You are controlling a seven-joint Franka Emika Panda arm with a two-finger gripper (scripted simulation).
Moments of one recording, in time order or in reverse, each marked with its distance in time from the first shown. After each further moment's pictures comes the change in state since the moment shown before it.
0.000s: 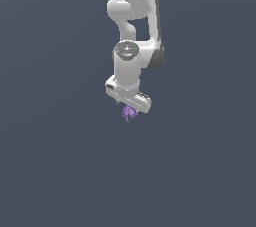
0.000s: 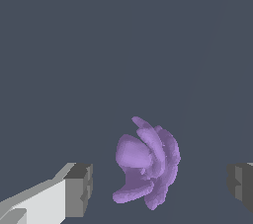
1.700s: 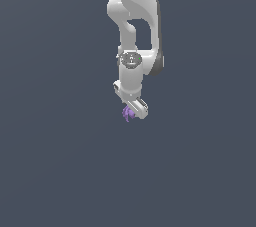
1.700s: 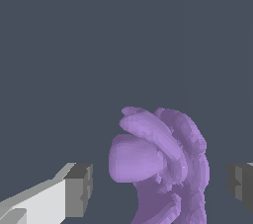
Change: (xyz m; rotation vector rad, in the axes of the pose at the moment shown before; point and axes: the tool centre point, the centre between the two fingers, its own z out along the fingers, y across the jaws) arm -0.023 0.001 0.049 0.006 0.017 0.354
